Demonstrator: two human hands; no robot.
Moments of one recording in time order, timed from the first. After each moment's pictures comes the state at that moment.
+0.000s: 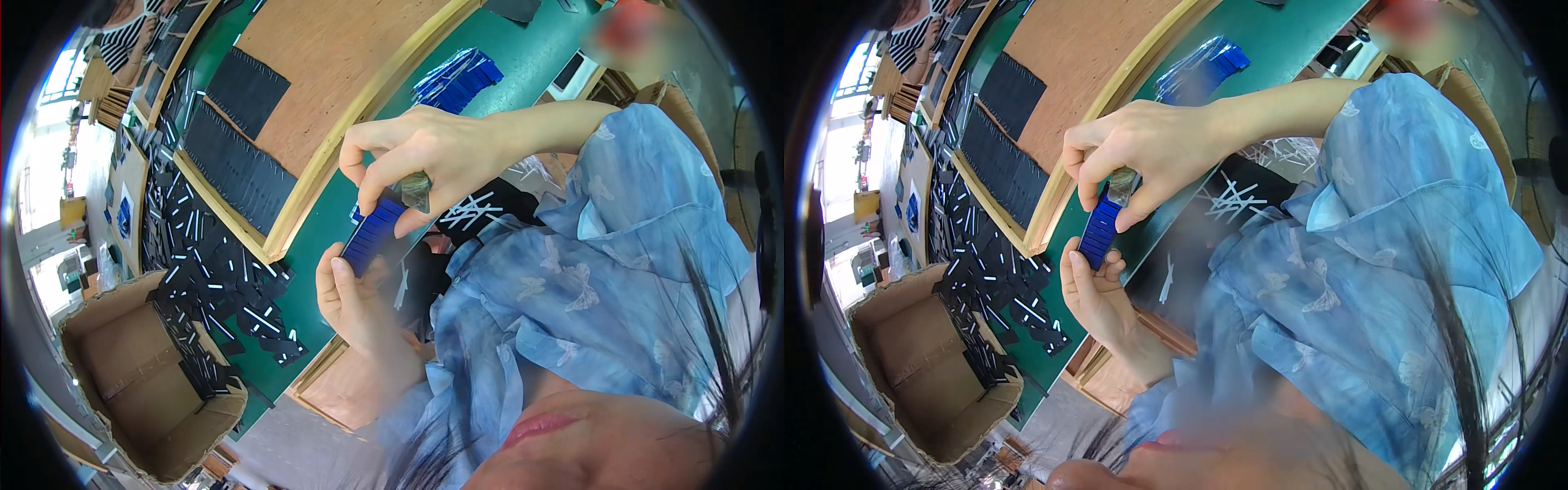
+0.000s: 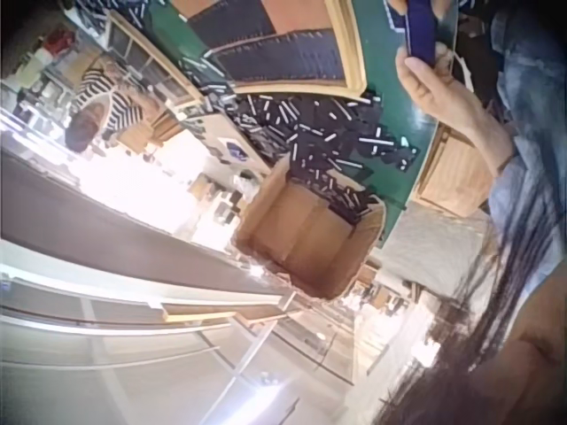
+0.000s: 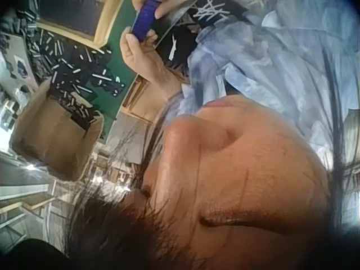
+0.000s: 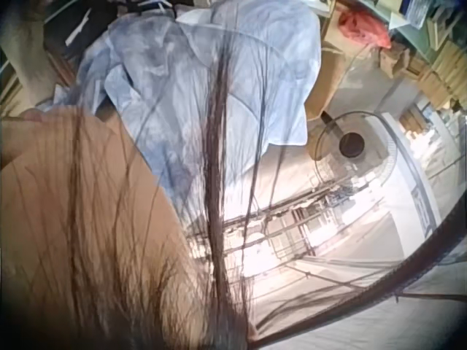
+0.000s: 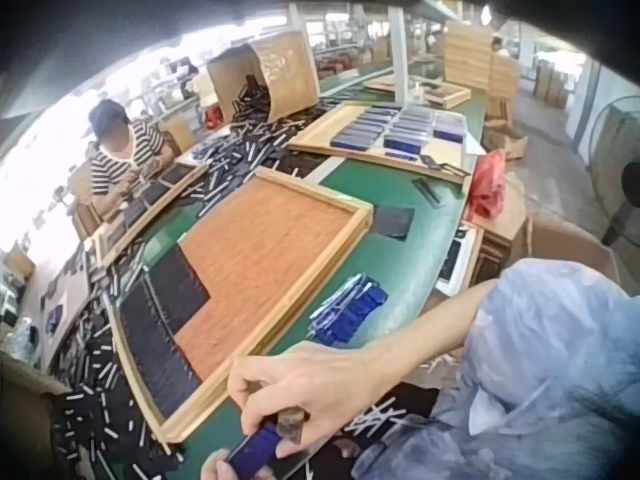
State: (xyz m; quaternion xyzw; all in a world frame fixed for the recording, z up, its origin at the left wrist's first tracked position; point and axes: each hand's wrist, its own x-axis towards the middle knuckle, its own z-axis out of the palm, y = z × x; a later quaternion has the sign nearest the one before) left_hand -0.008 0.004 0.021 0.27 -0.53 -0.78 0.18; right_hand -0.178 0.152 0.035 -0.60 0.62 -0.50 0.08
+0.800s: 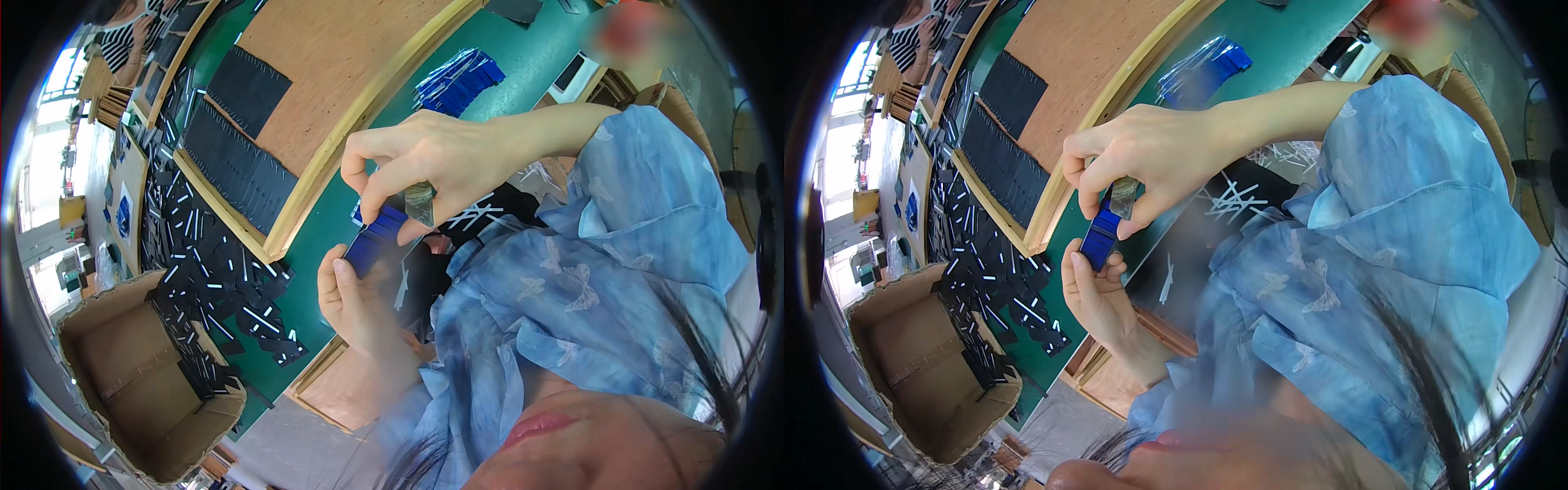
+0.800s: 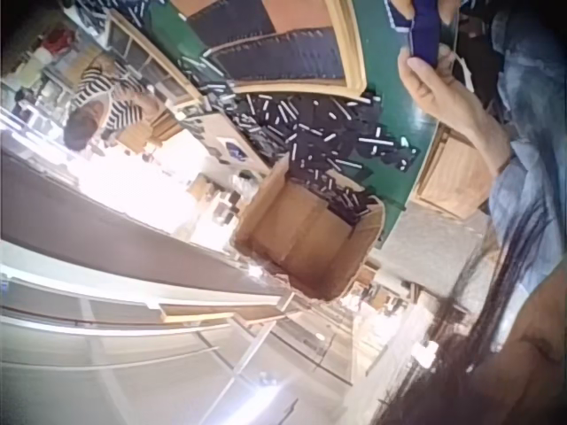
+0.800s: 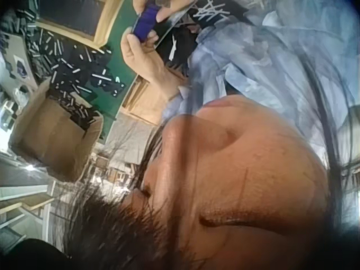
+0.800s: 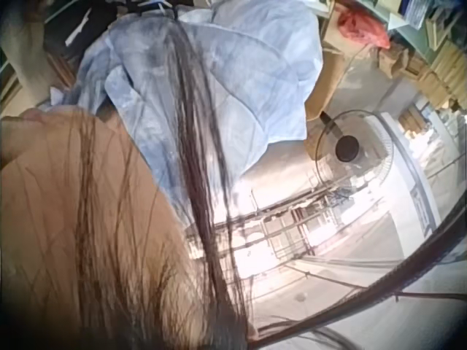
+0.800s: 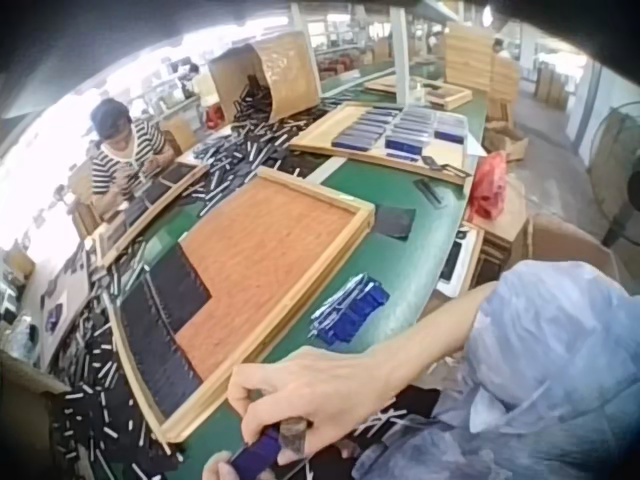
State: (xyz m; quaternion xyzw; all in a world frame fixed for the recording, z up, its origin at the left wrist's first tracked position) left_hand -0.007 0.002 0.020 0.26 -0.51 -0.80 0.17; right_hand -0.172 0.153 0.039 -0.60 0.64 -0.47 0.07
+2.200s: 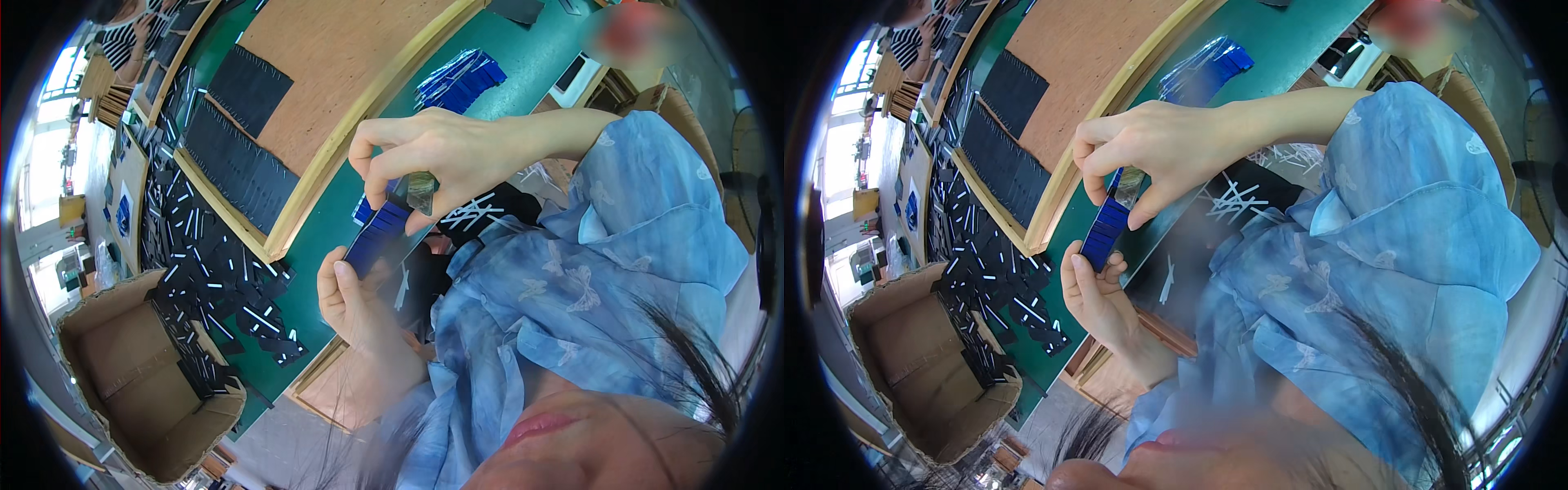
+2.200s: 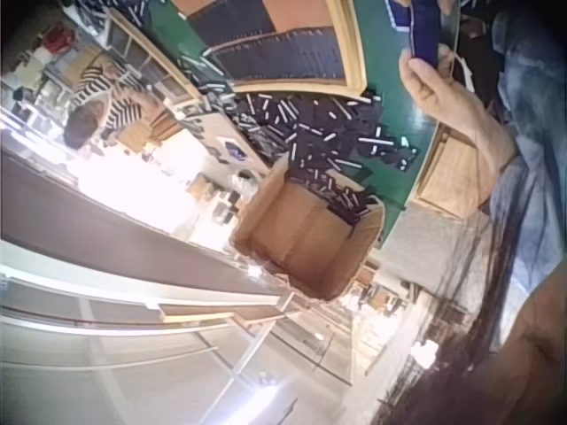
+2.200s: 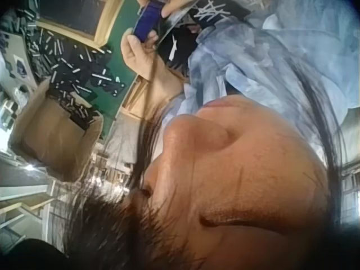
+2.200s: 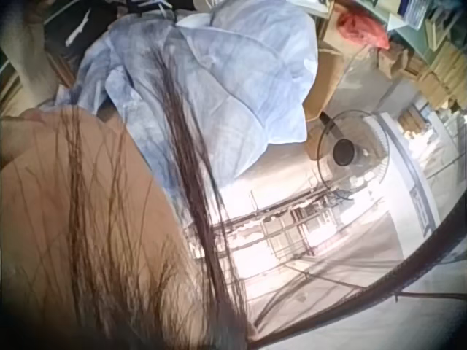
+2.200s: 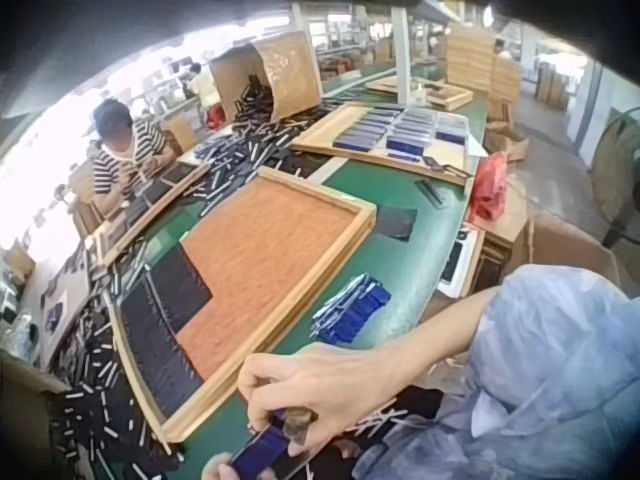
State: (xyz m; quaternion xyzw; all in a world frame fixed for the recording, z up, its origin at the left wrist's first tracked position) left_hand -0.005 0.004 0.018 0.26 -0.55 -0.77 0.19; right_hand -0.174 0.160 0.040 -0.57 0.67 -0.46 0.11
